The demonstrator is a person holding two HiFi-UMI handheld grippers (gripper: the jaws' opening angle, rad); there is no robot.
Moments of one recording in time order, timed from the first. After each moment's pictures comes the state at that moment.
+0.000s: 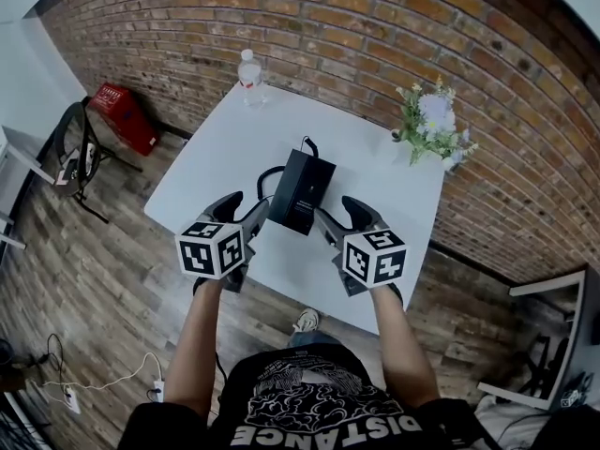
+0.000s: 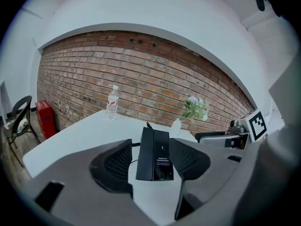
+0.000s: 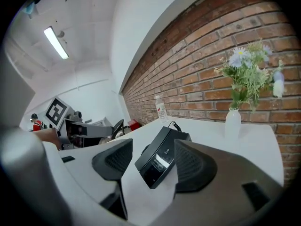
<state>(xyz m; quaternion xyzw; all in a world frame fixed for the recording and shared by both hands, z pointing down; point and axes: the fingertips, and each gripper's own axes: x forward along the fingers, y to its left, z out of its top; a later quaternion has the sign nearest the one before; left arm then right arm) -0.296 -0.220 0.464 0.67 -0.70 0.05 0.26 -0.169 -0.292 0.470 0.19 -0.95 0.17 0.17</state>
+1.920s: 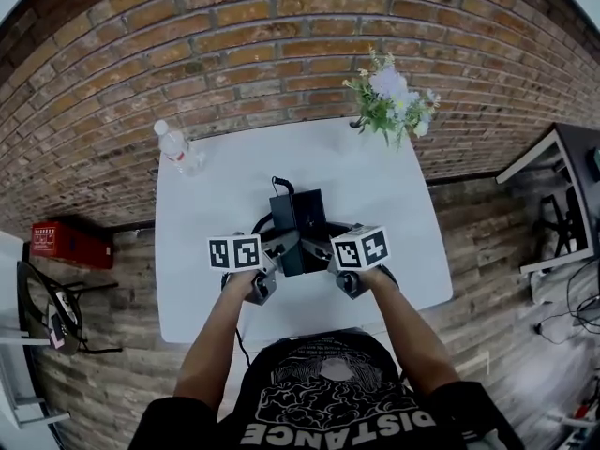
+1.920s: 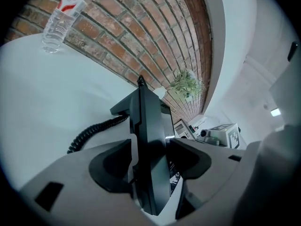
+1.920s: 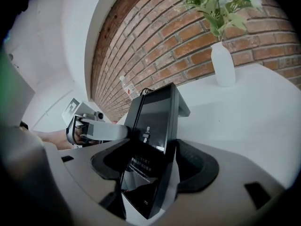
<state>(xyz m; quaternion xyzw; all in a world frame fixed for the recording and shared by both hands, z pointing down) -0.285 -0.345 0.595 0.81 -0.33 0.07 0.48 -0.239 -0.341 0.603 0.30 -0.86 0.36 0.20</state>
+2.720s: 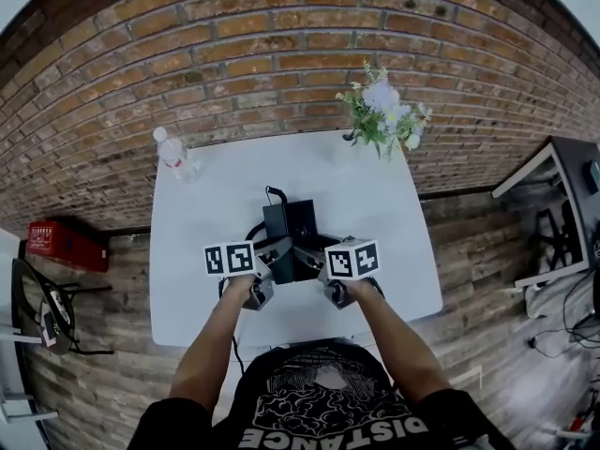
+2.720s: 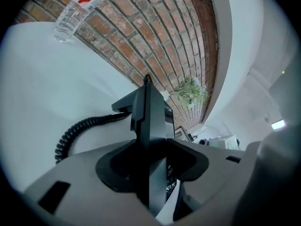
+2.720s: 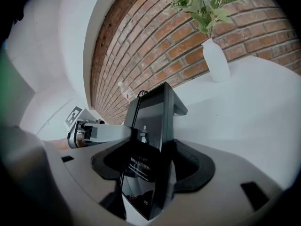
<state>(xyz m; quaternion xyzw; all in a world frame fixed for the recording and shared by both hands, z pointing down) -0.276 -0.347 0.598 0.79 -0.34 0.02 0.51 -0.232 -0.341 0.606 0.30 -0.86 0.39 0.16</state>
